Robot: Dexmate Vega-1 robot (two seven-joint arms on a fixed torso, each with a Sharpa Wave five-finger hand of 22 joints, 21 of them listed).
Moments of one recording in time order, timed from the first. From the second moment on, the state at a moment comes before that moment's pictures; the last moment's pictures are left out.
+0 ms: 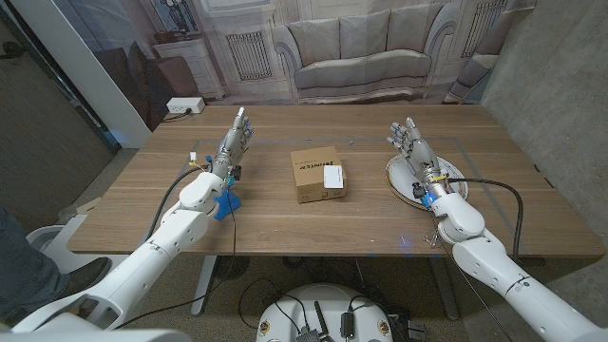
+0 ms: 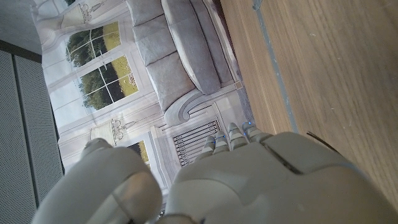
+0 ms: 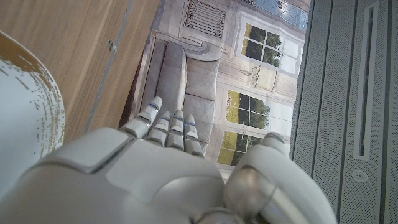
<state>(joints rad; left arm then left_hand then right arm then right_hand) 0.90 0.55 0.34 -1.41 -0.64 -0.28 0.04 0.45 -0.01 -0.09 0.11 0.34 -0.10 0.05 0.20 0.18 -0.09 0.00 0.21 0.18 -0.12 0.00 0.20 0.18 -0.16 -0.04 0.20 0.17 -1.12 -0.60 -0.31 -1.58 0.57 0.48 -0.03 0.29 -0.01 0.04 -0.03 0.25 0.21 0.07 0.20 0.19 0.23 0.07 0.22 0.18 0.14 0.01 0.20 0.18 0.23 -0.04 0.26 0.18</state>
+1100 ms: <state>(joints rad) 0.91 0.53 0.35 -1.42 -0.62 -0.31 0.05 0.47 0.00 -0.09 0.10 0.34 -0.06 0.04 0.21 0.18 -0.06 -0.01 0.22 0.18 -0.10 0.00 0.20 0.18 -0.13 -0.04 0.20 0.17 -1.22 -0.64 -0.28 -1.67 0.50 0.54 -0.06 0.30 0.00 0.04 -0.04 0.25 0.23 0.06 0.20 0.19 0.26 0.05 0.22 0.18 0.16 0.00 0.20 0.18 0.25 -0.04 0.25 0.18</state>
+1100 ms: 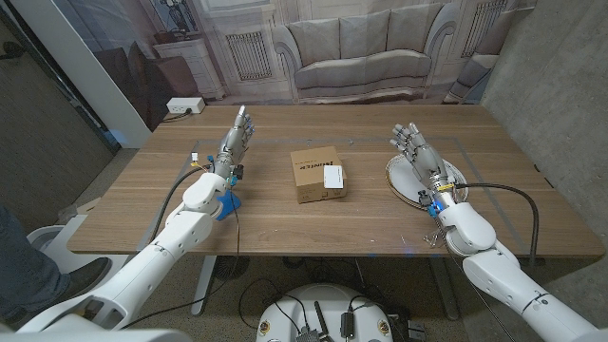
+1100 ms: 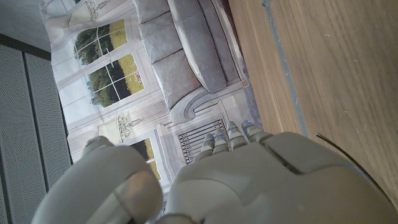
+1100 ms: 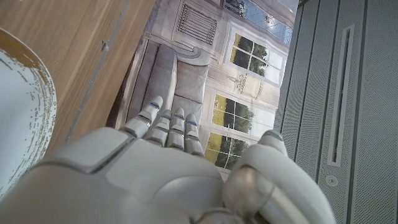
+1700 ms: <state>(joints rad) 0.92 0.54 0.35 -1.45 -0.62 -0.29 0.06 0.47 0.00 -0.09 0.10 0.33 -0.08 0.04 0.21 0.18 -0.06 0.00 0.21 0.18 -0.10 0.00 0.19 0.18 -0.13 -0.04 0.20 0.17 -1.29 -0.64 -0.26 -1.71 0.45 0.60 -0.07 0.32 0.00 0.05 -0.05 0.25 0.24 0.04 0.21 0.19 0.27 0.04 0.22 0.18 0.17 -0.01 0.20 0.18 0.26 -0.04 0.25 0.18</state>
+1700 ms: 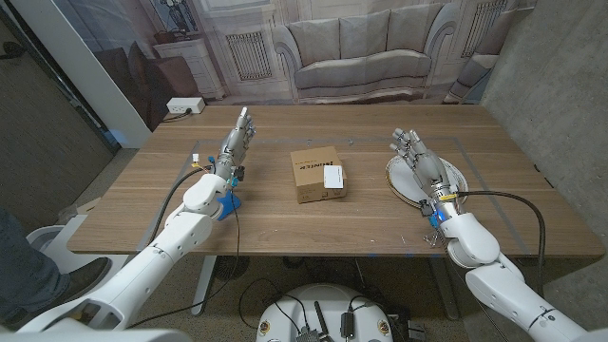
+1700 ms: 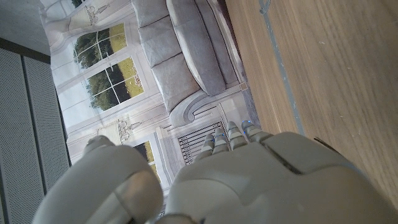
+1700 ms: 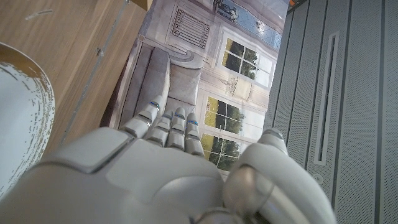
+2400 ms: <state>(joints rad) 0.91 0.55 0.36 -1.46 -0.62 -0.26 0.05 0.48 0.01 -0.09 0.10 0.33 -0.08 0.05 0.20 0.18 -0.07 -0.01 0.21 0.18 -0.10 0.00 0.19 0.18 -0.14 -0.04 0.20 0.17 -1.35 -0.62 -0.25 -1.73 0.38 0.65 -0.10 0.34 0.01 0.05 -0.07 0.25 0.26 0.03 0.21 0.19 0.27 0.02 0.22 0.18 0.19 -0.02 0.20 0.18 0.27 -0.04 0.25 0.18</state>
